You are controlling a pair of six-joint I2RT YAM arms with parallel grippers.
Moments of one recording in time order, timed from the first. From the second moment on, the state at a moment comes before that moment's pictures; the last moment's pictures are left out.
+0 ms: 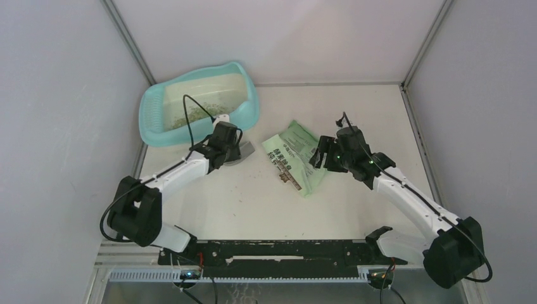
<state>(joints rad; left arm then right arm) -0.47 1.44 0.91 -0.30 -0.35 -0.53 0.48 1.14 0.85 -0.49 -0.03 0.58</state>
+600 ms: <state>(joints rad) -0.47 1.69 1.06 -0.39 -0.18 -0.41 0.44 1.03 0.73 -0.55 -0.12 0.59</state>
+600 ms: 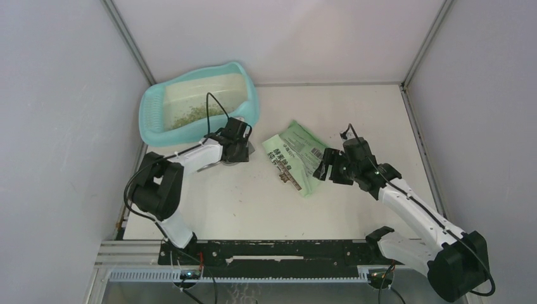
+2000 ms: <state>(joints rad) -0.64 1.76 1.28 -0.18 0.05 -0.47 0.17 0.90 0.68 -0.56 -0.22 0.52</state>
